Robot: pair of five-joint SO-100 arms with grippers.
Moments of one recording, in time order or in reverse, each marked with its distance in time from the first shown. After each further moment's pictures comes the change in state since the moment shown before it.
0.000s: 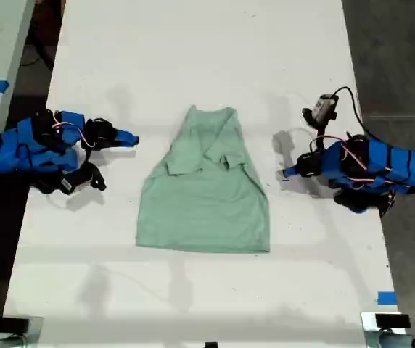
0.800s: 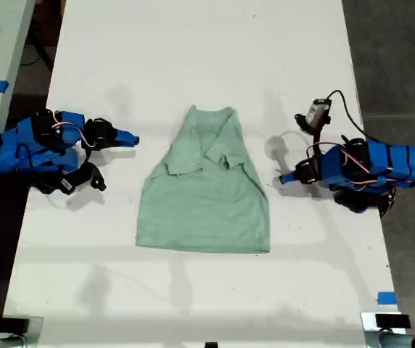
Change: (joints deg) arm 0 0.0 0.0 0.0 0.0 0.0; arm 1 -10.5 -1.1 -2.6 -5.9 0.9
